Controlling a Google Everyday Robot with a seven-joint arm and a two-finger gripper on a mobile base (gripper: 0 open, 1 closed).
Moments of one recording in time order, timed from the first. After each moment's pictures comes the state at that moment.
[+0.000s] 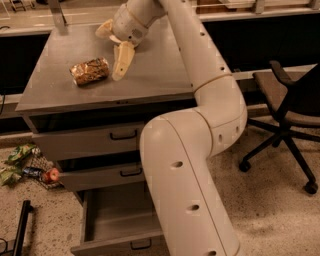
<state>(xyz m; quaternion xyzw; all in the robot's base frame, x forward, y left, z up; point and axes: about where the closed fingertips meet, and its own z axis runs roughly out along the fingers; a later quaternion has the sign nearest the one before) 0.721 0.148 0.922 -0.79 0.47 0.22 0.32</state>
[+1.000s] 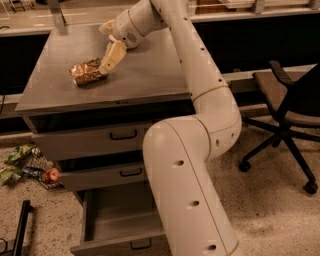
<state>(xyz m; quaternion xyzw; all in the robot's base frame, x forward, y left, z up) 0.769 0.174 0.917 -0.70 0.53 0.27 0.40</state>
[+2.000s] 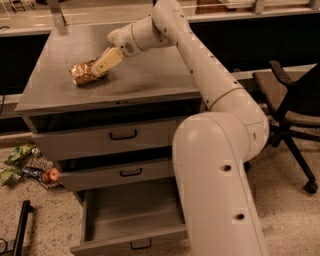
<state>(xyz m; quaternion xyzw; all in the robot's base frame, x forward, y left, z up) 0.798 0.184 0.897 -0.58 0.61 0.31 0.45</state>
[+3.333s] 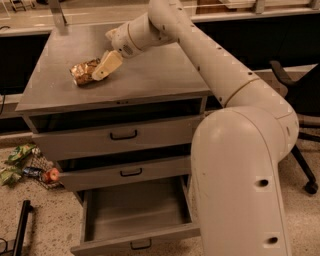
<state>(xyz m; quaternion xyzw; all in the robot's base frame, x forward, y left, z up) 0.772 0.175 0.903 -0.62 0.60 0.24 0.45</state>
